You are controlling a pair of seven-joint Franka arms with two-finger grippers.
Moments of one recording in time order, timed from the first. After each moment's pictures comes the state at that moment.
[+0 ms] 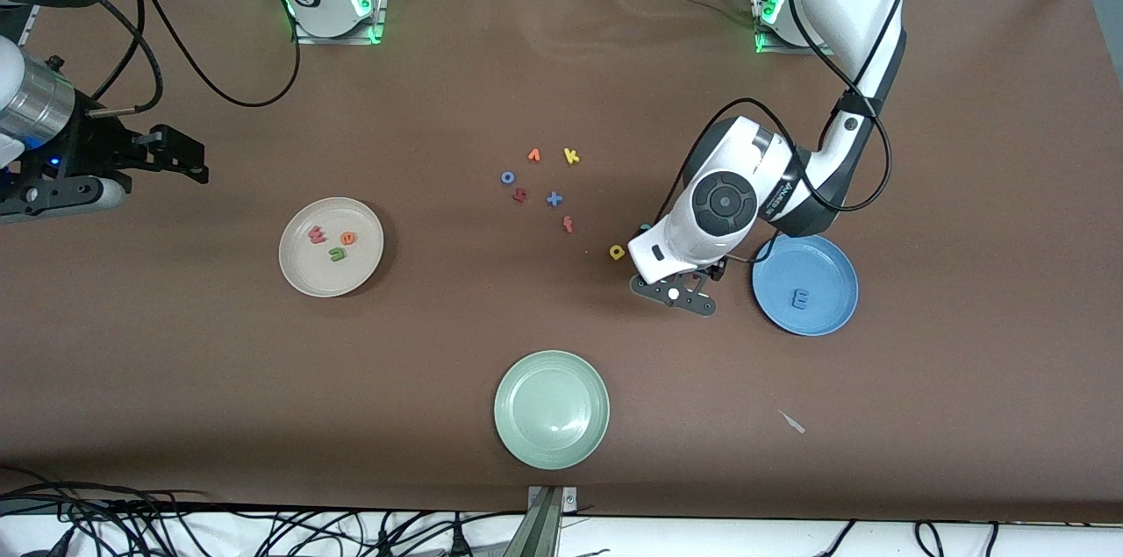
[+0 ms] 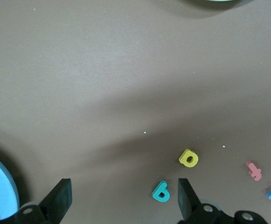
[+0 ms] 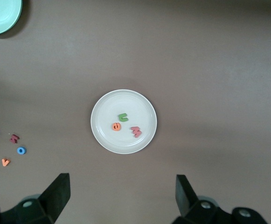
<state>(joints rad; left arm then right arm) -0.36 0.66 -0.16 -1.47 0.04 2.04 -0.21 0.16 0.17 -0.08 -1.44 0.03 1.58 -0.06</state>
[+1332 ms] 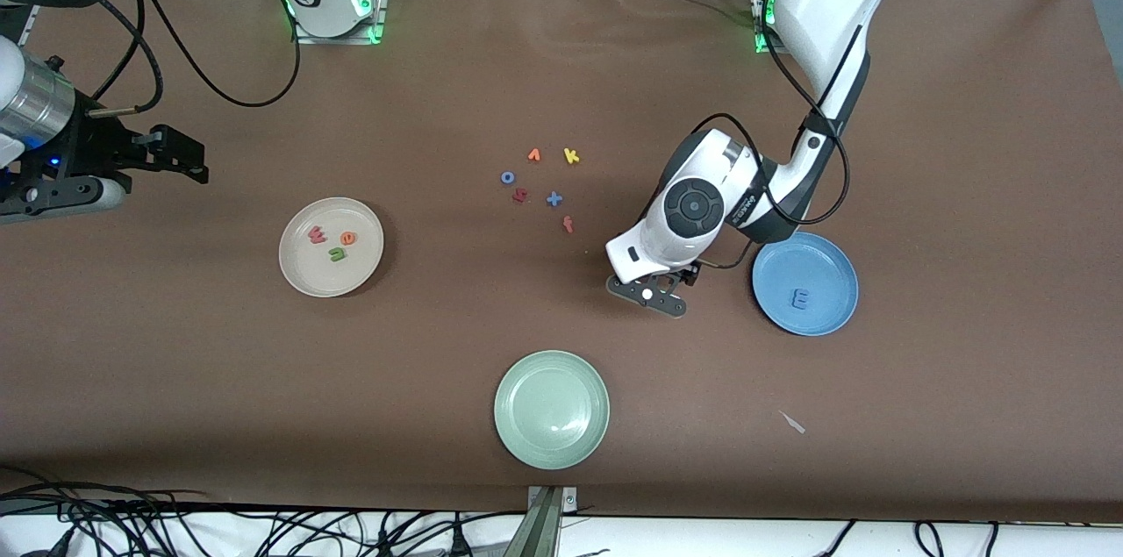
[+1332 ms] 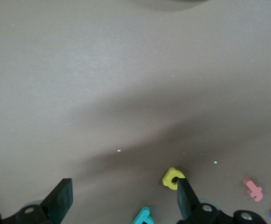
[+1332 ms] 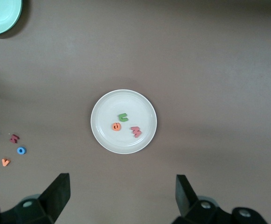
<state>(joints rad) -0.41 0.74 -0.16 -1.47 0.04 2.17 -0.20 0.16 0.17 -0.08 -1.44 0.03 1.58 -0.06</state>
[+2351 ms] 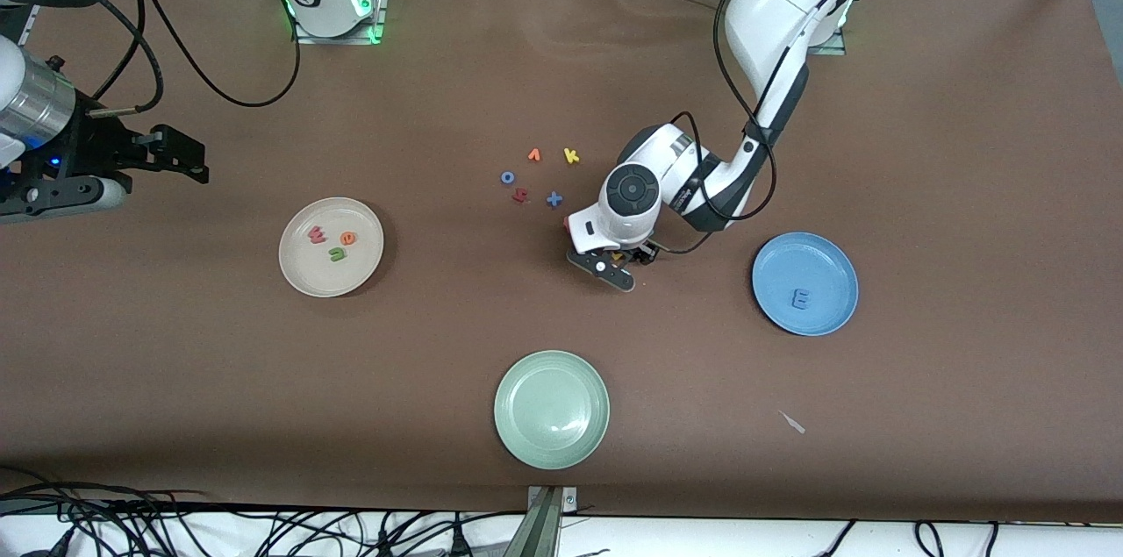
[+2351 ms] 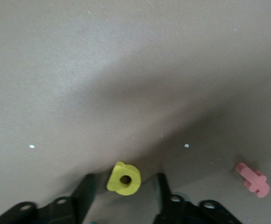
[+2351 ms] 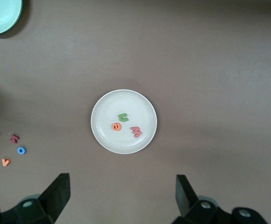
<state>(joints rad) -0.51 0.81 -0.15 -1.54 0.09 2.26 -0.17 0.16 0.17 -0.08 -1.44 0.03 1.58 -0.06</state>
